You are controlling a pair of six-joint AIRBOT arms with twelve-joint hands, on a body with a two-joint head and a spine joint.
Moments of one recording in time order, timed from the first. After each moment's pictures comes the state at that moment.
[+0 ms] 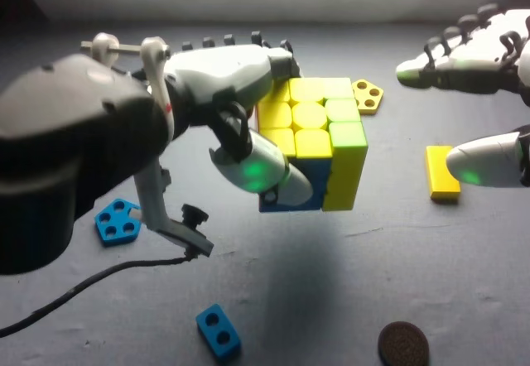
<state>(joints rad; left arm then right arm) 0.27 -1.07 0.83 -1.47 -0.52 1.99 -0.20 -0.55 0.65 -0.35 0.03 -0.59</state>
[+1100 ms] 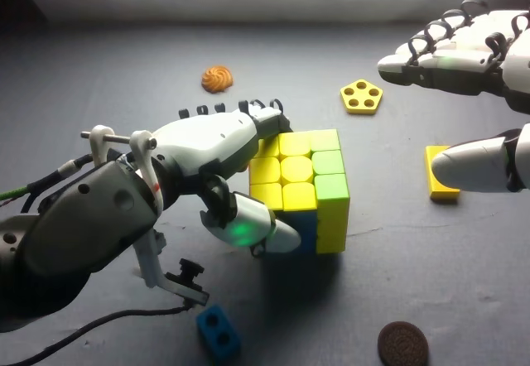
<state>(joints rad) 0.53 -1.12 0.89 -0.94 -0.59 1.43 -0.21 -0.58 0.65 -0.35 0.06 -0.59</state>
